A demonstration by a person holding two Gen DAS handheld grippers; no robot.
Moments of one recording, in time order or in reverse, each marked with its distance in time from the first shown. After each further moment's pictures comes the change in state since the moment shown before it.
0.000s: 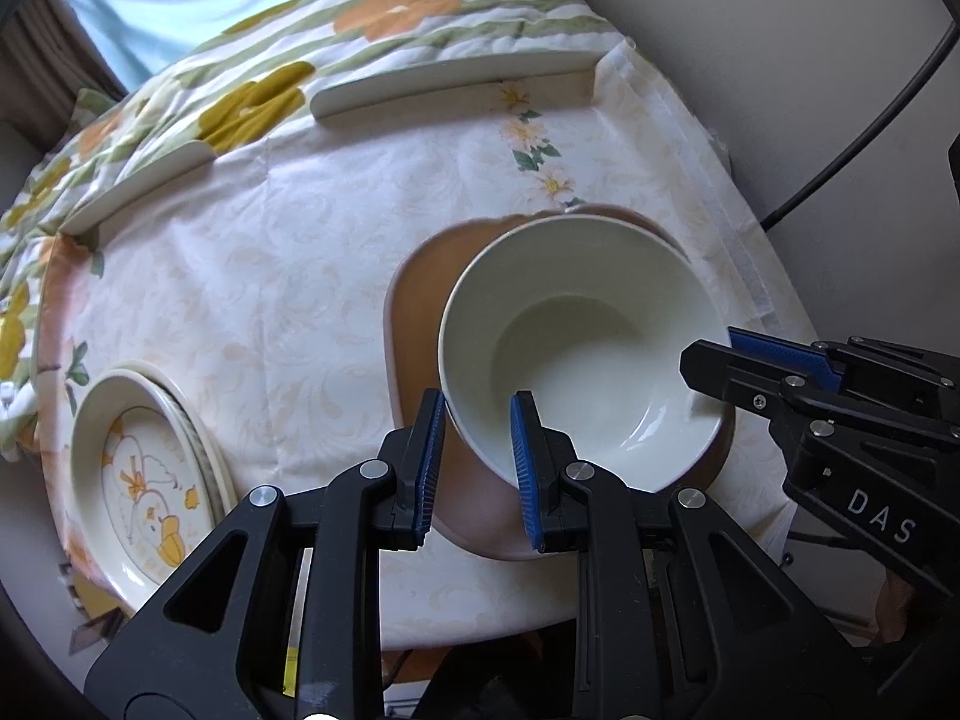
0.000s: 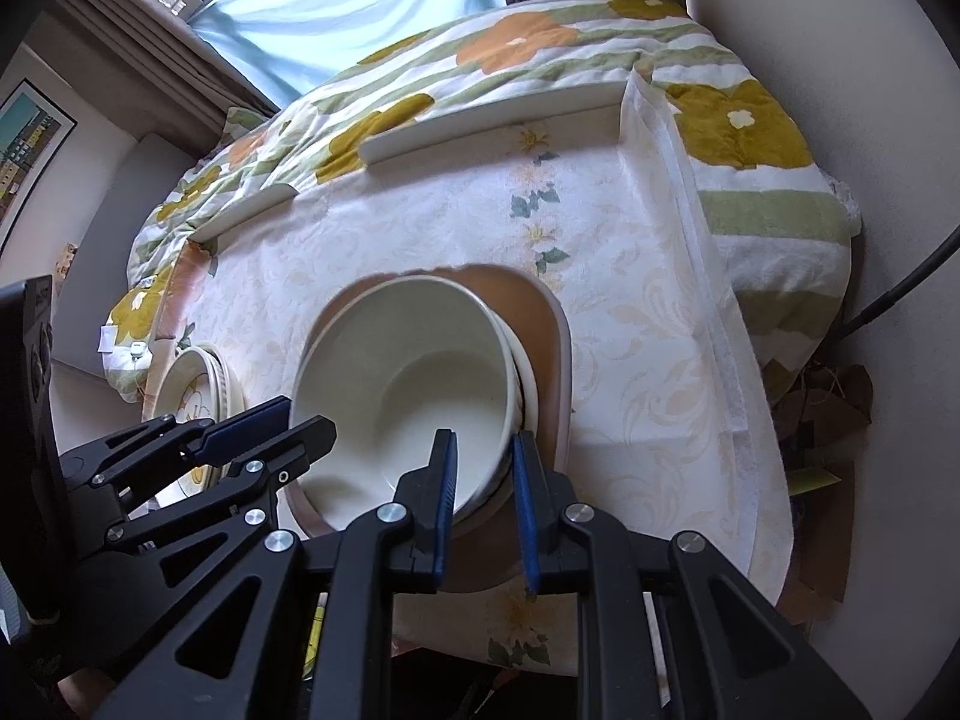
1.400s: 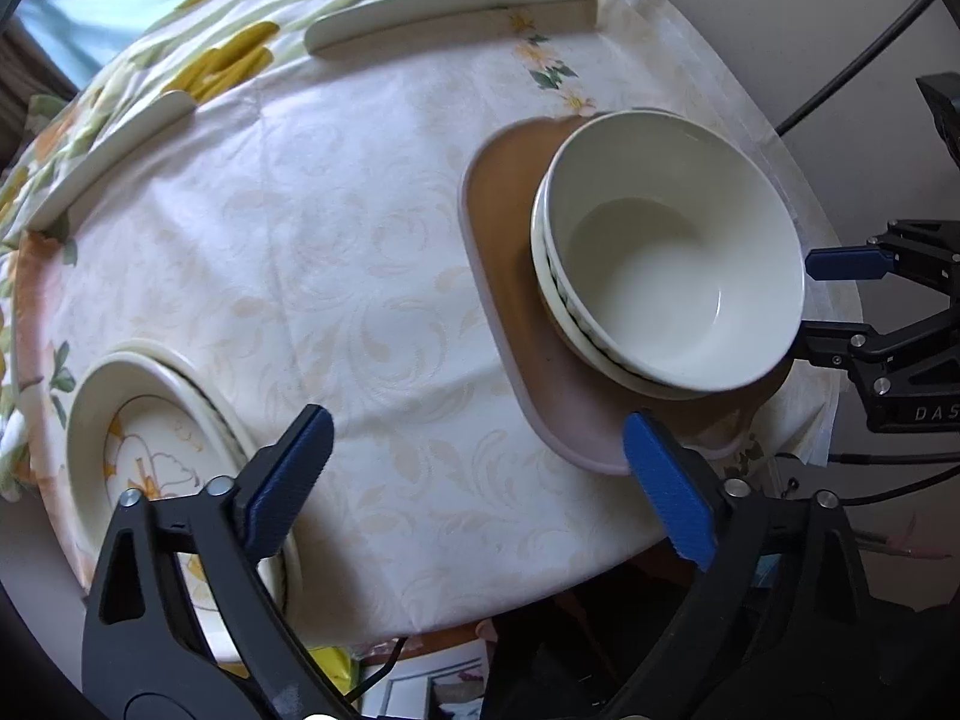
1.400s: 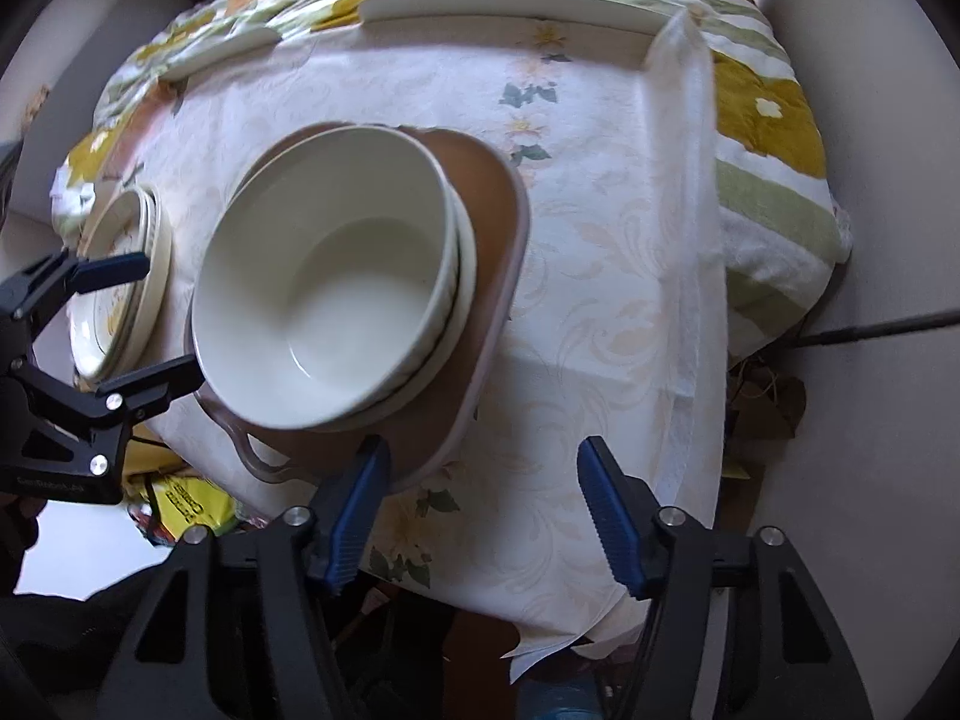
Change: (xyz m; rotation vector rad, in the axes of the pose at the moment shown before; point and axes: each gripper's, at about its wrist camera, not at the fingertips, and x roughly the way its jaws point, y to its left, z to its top) left arm 0.025 0.046 -0.020 0.109 0.144 -0.074; right arm 0.025 -0.004 -0.009 -0.258 0.296 -0.175
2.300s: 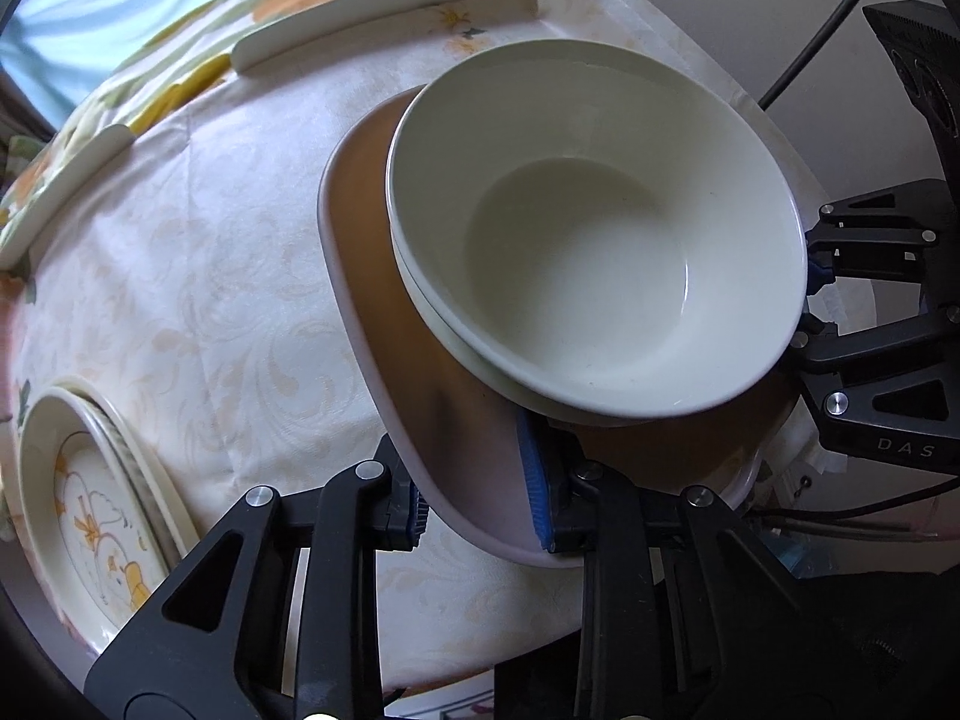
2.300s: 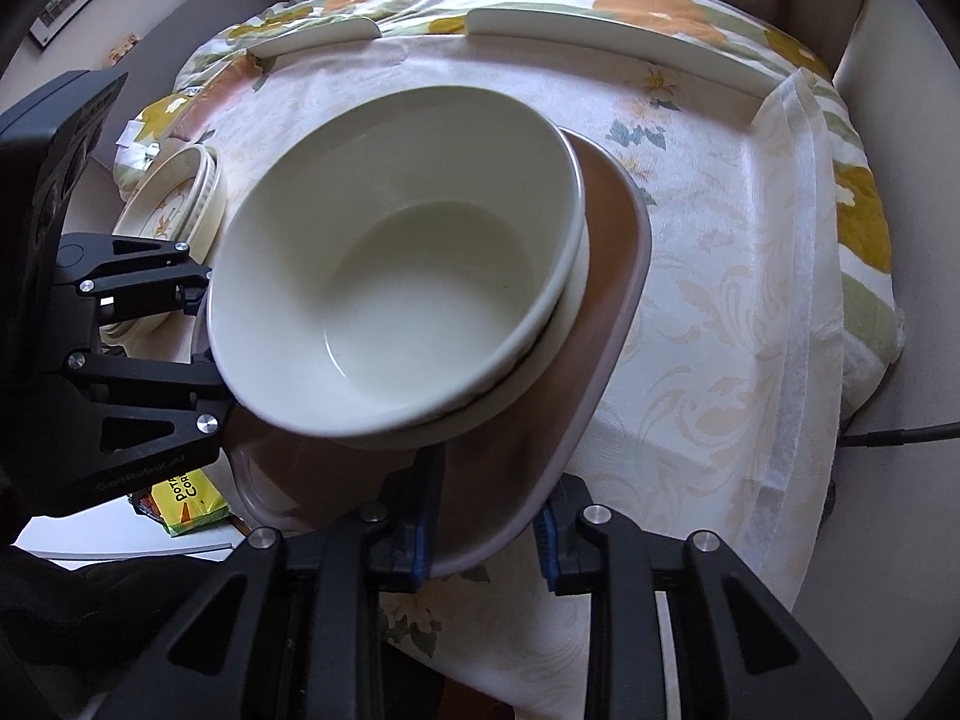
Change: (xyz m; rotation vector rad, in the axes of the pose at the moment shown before) left arm 0.024 -0.033 -0.012 0.071 -0.090 -0.008; right arm 0.020 0.011 -0.014 -0.178 -0.156 0.091
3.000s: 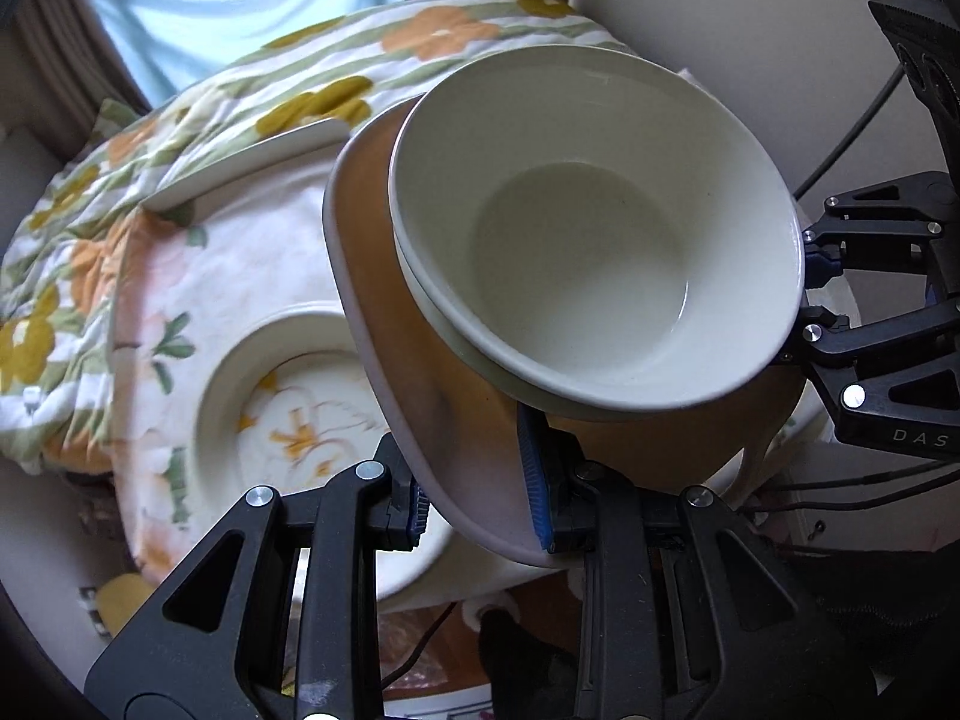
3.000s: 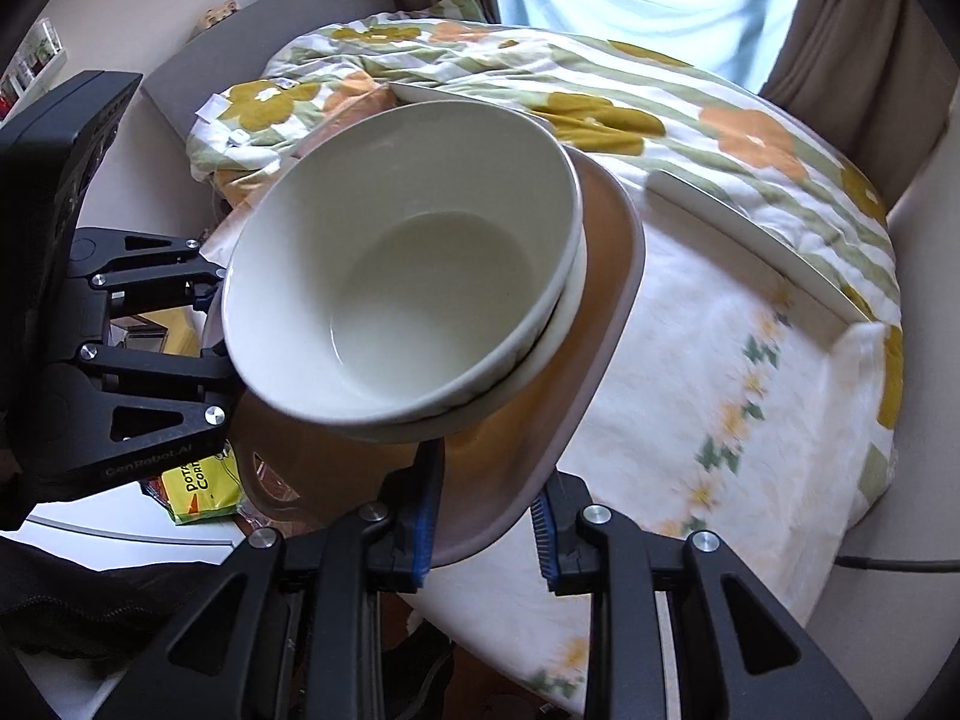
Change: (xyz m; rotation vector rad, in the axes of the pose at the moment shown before) left arm -0.125 0.099 -0.063 -0.131 -0.108 0.109; right arm -0.044 0.135 0.067 -0.208 -0.091 0.016
